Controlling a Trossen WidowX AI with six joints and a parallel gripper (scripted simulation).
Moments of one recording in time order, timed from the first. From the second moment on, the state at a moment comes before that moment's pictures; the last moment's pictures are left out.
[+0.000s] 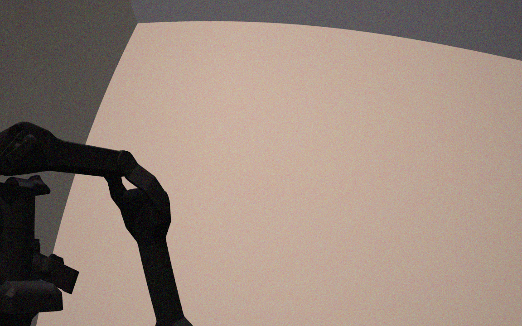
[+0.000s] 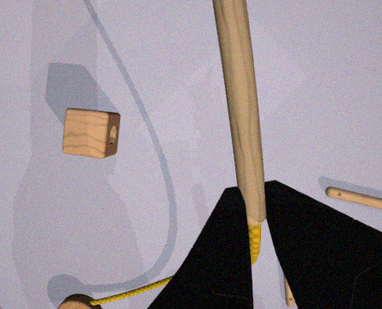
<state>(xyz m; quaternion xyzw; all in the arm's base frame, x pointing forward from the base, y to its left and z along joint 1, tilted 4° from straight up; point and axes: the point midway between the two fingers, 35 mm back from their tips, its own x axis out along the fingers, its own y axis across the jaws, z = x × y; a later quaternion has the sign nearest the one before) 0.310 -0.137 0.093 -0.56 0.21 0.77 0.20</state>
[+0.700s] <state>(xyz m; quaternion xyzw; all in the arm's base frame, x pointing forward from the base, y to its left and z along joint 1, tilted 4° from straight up) 0.312 -0.137 0.093 -0.46 0.47 0.65 0.38</state>
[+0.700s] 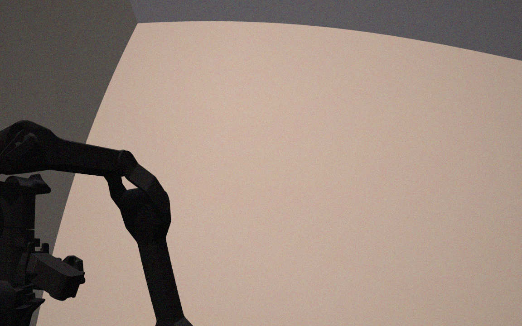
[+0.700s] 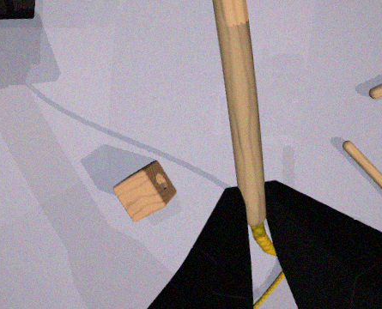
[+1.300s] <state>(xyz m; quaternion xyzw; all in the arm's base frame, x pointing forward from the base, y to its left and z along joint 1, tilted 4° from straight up) 0.314 -0.136 0.093 -0.32 0.65 0.47 0.50</state>
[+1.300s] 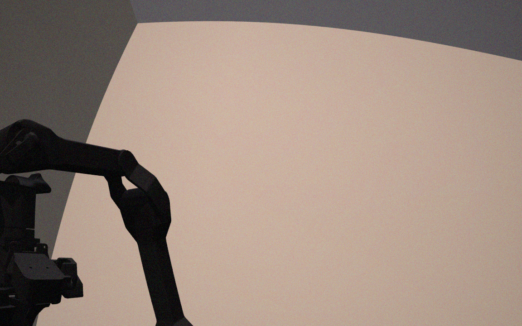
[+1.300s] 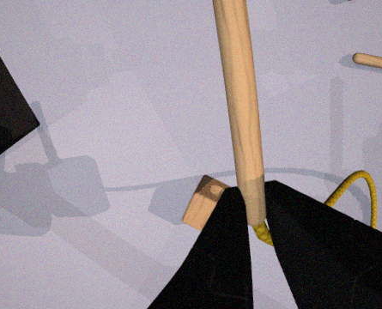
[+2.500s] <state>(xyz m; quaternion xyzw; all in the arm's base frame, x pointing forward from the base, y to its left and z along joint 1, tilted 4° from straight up) 0.317 -0.136 0.093 0.02 0.80 0.00 0.59</state>
